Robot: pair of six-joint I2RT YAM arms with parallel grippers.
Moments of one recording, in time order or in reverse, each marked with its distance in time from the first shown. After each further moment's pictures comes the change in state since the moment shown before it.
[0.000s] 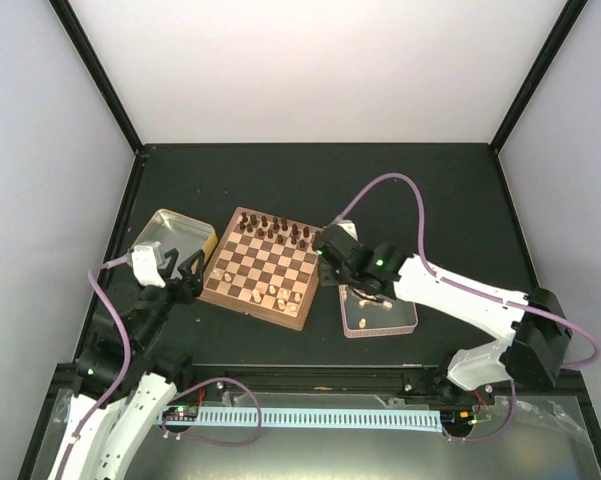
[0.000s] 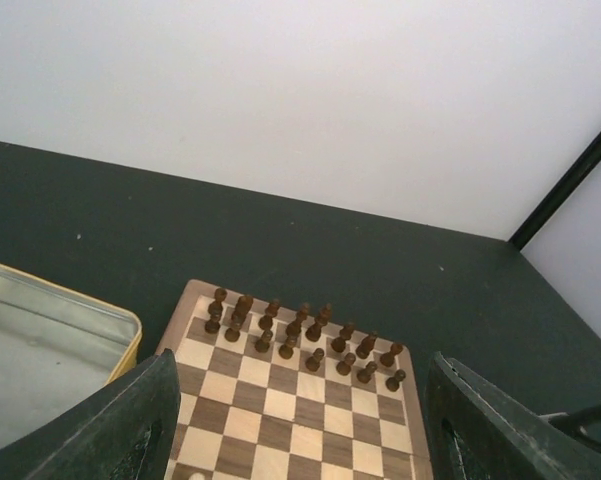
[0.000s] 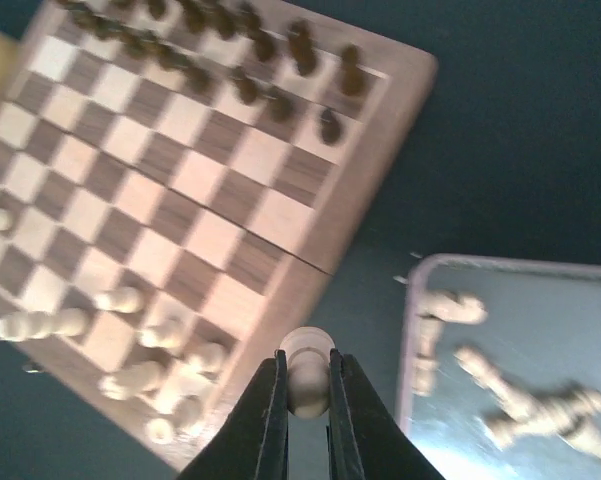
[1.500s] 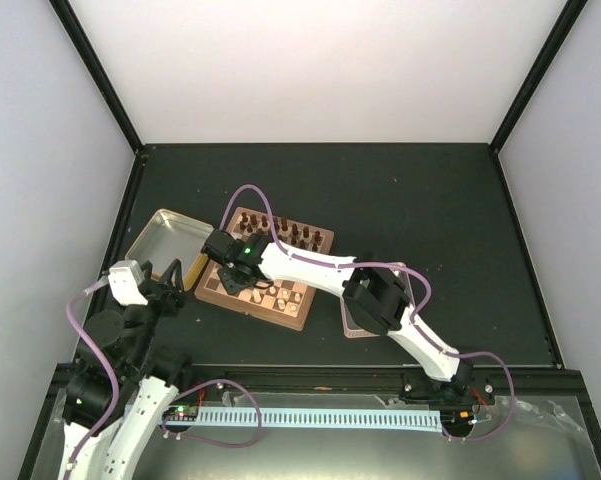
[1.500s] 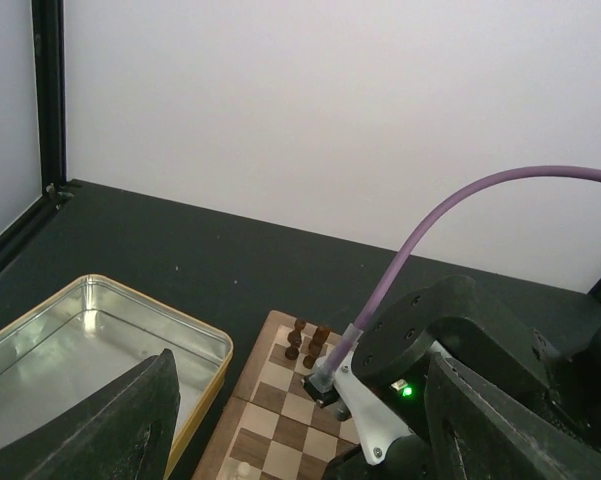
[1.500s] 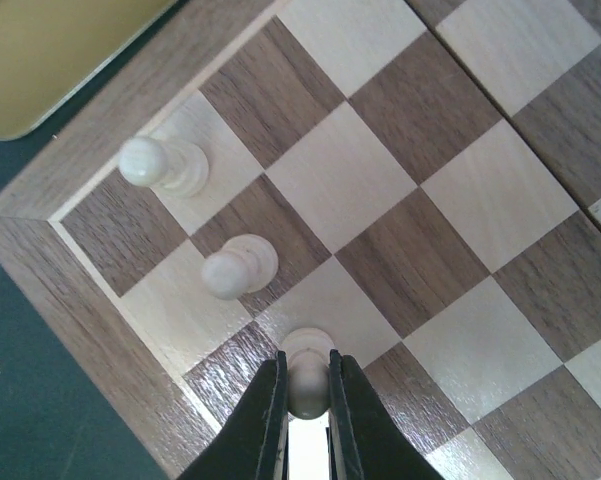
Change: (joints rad) left arm 0.000 -0.183 0.006 -0.124 -0.188 0.051; right arm 0.163 0.995 0.998 -0.149 -0.180 -0.212
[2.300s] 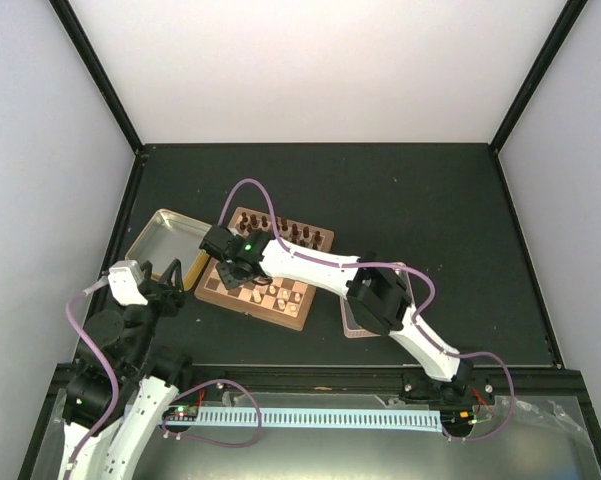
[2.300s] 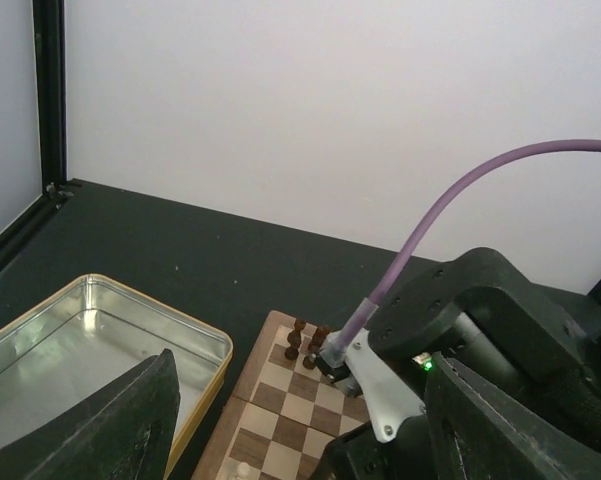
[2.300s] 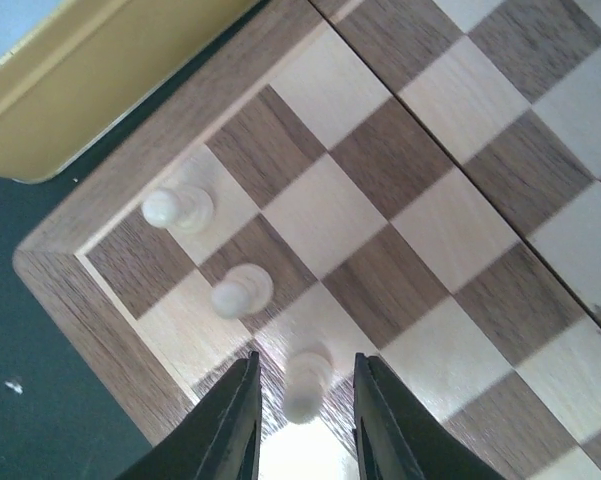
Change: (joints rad) left arm 0.000 0.000 0.000 0.000 -0.003 -0.002; right arm -0.001 0.002 0.051 -0.023 0.043 0.001
